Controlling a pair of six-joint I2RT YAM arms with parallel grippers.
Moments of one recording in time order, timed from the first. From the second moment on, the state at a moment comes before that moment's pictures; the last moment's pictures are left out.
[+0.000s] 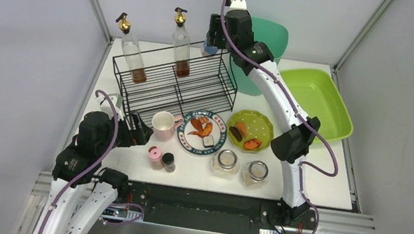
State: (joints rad) left arm -0.23 0.42 0.80 -0.90 0.05 -0.45; right arm 0.66 2.11 2.37 -0.58 0.25 0.27
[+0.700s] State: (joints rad) left arm -0.23 0.42 0.80 -0.90 0.05 -0.45; right arm 0.66 2.29 2.49 -0.66 0.24 0.27
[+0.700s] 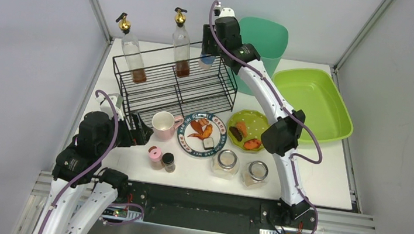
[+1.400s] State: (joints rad) left arm -0.23 0.42 0.80 -0.90 0.05 -0.45; right arm 0.67 2.30 2.51 -0.64 0.22 0.31
